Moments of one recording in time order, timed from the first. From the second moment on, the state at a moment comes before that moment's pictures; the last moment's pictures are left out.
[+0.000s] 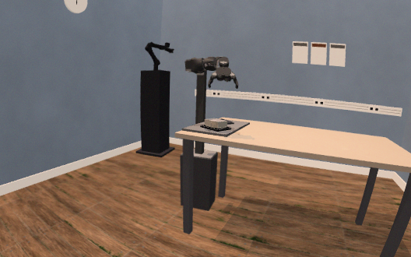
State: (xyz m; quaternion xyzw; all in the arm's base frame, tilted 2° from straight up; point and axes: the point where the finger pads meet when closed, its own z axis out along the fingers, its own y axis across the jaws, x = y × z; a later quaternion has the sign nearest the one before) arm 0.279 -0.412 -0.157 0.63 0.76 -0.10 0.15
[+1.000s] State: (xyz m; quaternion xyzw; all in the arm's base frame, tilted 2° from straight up) arm 0.263 -0.381 -0.188 0.54 0.83 -0.07 0.11
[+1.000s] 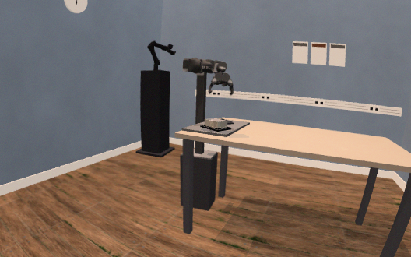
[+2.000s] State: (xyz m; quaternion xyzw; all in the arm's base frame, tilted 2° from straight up) arm 0.232 -0.319 -0.249 0.33 0.94 -0.01 0.02
